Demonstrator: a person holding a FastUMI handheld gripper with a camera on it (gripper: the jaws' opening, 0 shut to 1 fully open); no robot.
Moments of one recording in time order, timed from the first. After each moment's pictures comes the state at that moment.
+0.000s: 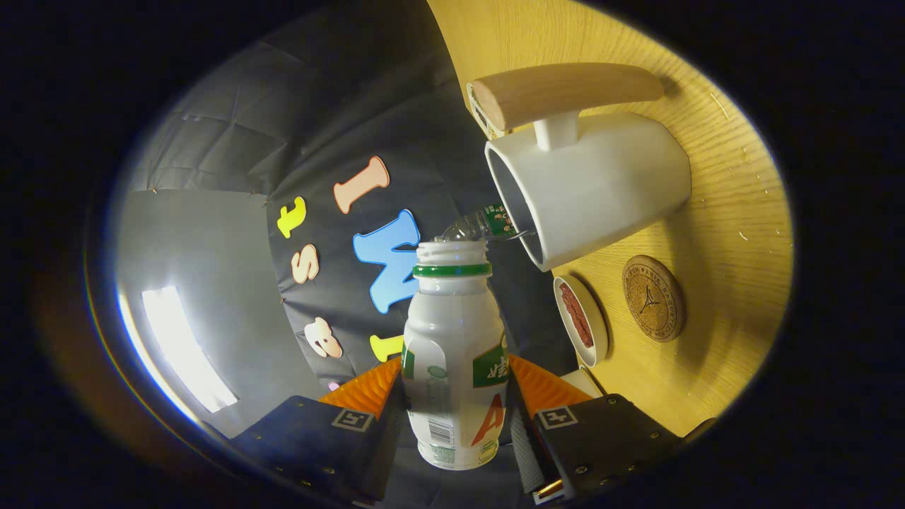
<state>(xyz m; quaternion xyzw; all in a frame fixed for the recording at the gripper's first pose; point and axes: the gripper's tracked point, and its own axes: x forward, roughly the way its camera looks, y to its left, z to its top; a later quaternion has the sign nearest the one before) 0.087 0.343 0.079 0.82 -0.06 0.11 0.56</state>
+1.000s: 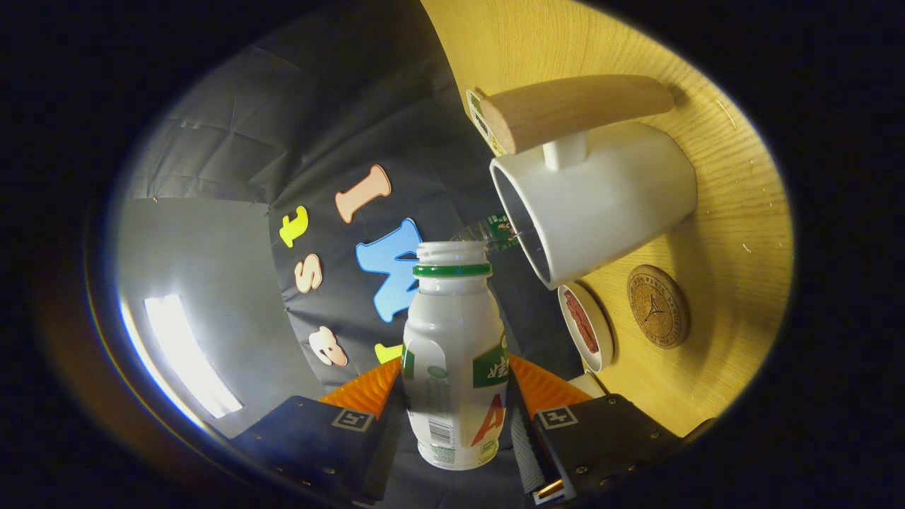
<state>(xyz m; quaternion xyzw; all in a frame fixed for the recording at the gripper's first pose) 0.089 0.330 0.081 0.82 -0.07 0.10 0.55</state>
